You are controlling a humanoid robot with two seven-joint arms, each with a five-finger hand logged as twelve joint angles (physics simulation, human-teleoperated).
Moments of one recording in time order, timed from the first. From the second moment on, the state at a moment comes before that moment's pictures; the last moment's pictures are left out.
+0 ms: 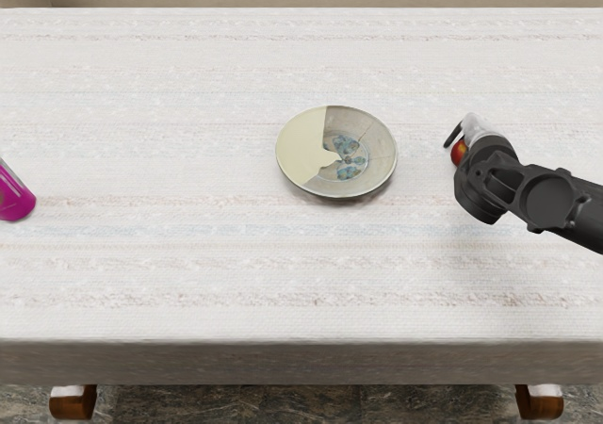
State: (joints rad) left arm -0.13 0.00 -0.11 -0.14 -0.25 0.02 0.23; right arm 1.11 -0.26 -0.01 0.80 -0.91 -0.36 -0.62
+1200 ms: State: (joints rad) left arm -0.10 0.00 -0.11 -0.14 -0.25 0.02 0.23; right arm 1.27 -0.30 0.08 1.19 -0.89 -0.36 -0.61
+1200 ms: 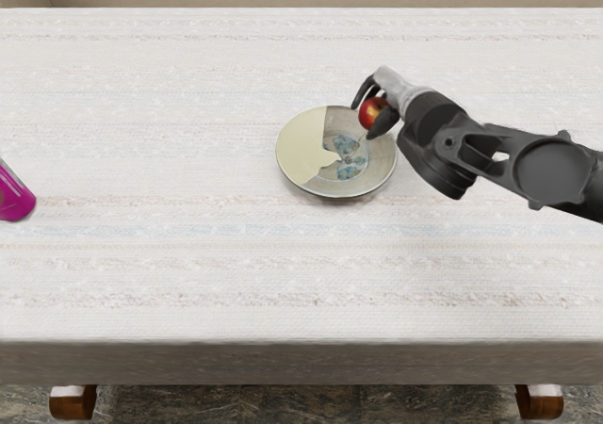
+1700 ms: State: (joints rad) left arm -0.10 0.00 -0.11 -0.14 -0.25 0.02 0.23; right arm 1.23 -0.19 0.08 1.11 -0.90 -0.36 -0.61
